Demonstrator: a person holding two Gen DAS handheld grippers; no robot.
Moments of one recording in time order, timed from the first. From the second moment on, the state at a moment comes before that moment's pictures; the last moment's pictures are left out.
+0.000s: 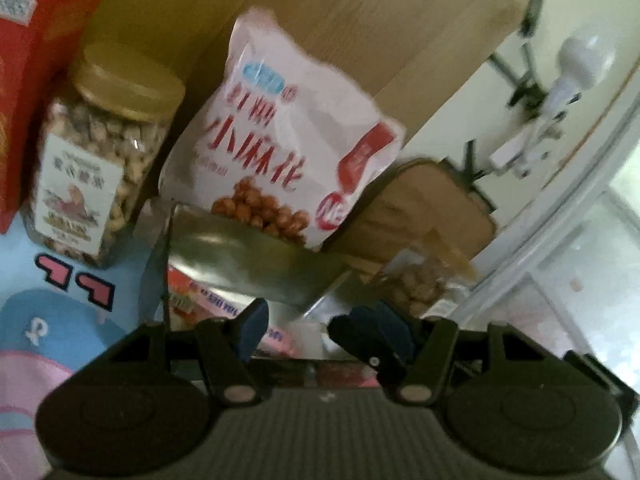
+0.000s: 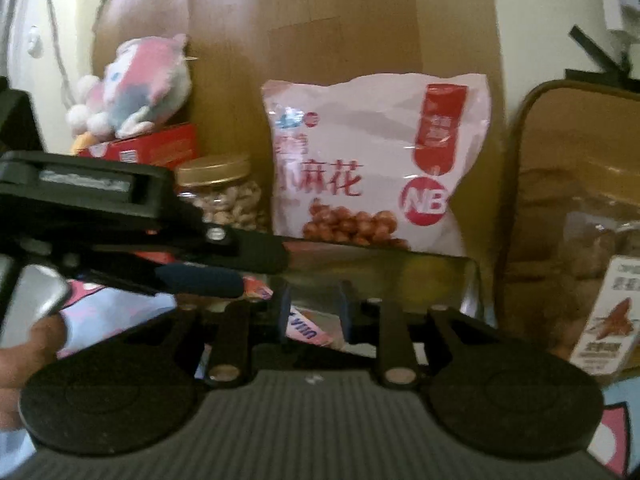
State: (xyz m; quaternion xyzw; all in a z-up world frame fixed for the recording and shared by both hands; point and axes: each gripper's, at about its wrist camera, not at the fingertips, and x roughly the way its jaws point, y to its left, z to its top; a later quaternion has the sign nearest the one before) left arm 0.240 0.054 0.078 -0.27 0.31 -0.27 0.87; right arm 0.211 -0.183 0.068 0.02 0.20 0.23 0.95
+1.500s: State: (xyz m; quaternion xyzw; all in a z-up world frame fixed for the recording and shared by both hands) left arm 0.088 0.102 0.037 -0.28 0.35 -0.25 0.86; right arm 0.104 -0.155 0.059 0.14 0.31 0.35 0.87
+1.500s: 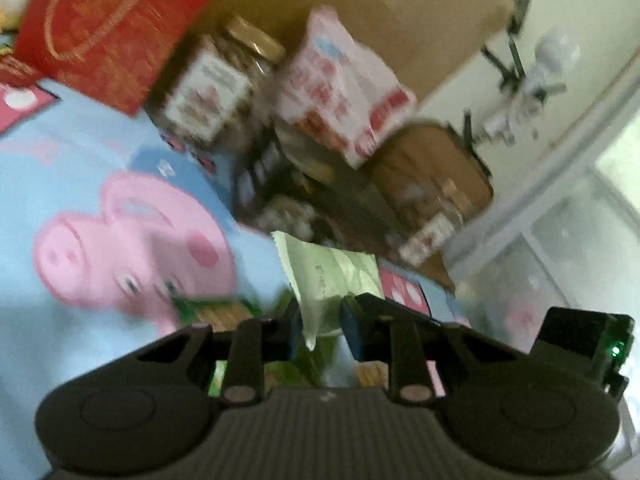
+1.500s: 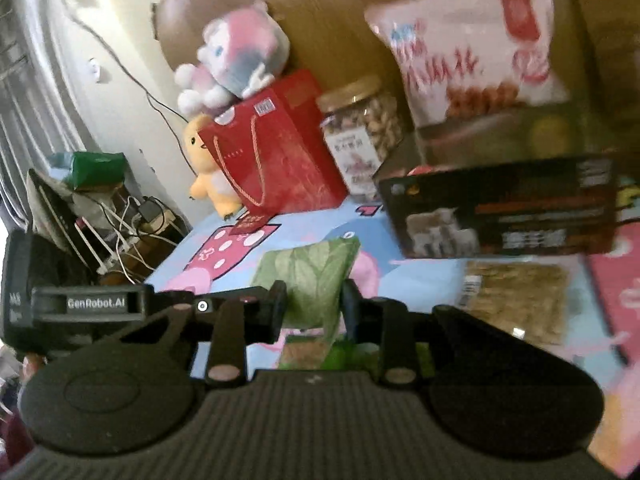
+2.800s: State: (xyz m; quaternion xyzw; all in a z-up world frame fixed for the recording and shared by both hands) left arm 0.219 0.009 0.095 -0.20 0.35 -0.26 0.88; right arm 0.162 -0.223 0.087 0.08 0.23 0.29 0.93
